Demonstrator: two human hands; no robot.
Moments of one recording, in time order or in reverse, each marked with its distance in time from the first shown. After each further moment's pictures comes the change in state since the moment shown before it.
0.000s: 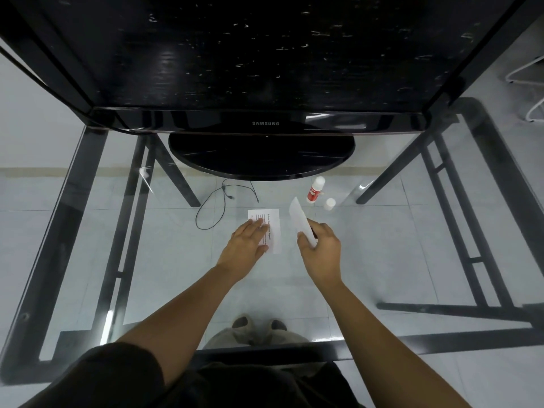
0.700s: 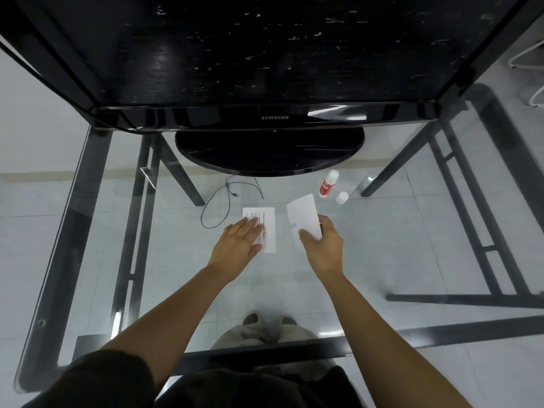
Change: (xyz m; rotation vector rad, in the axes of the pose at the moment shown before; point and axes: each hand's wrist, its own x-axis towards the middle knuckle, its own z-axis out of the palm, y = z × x) left_hand -0.016 -0.044 -0.015 0.182 -0.038 0.053; right_hand -0.002 -0.009 0.028 0.181 -0.022 0.282
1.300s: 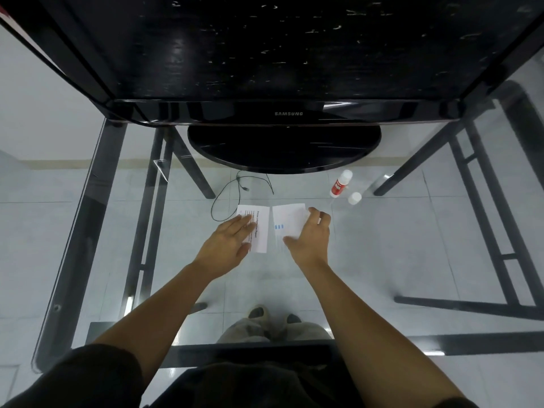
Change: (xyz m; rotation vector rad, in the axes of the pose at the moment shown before) left_hand -0.020 -0.029 -0.016 -0.049 0.019 0.020; right_hand 0.012 -0.008 0.043 -0.391 -0.065 -0.044
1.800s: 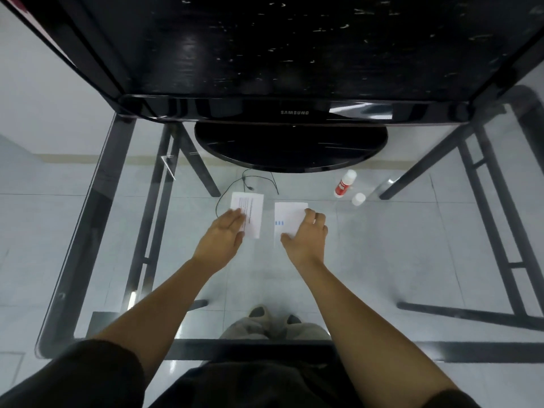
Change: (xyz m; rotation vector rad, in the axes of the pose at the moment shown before) left_hand -0.002 0.001 -0.004 -0.038 0.052 -0.186; right_hand -0.002 -0.004 0.004 -0.089 -0.041 -0.026
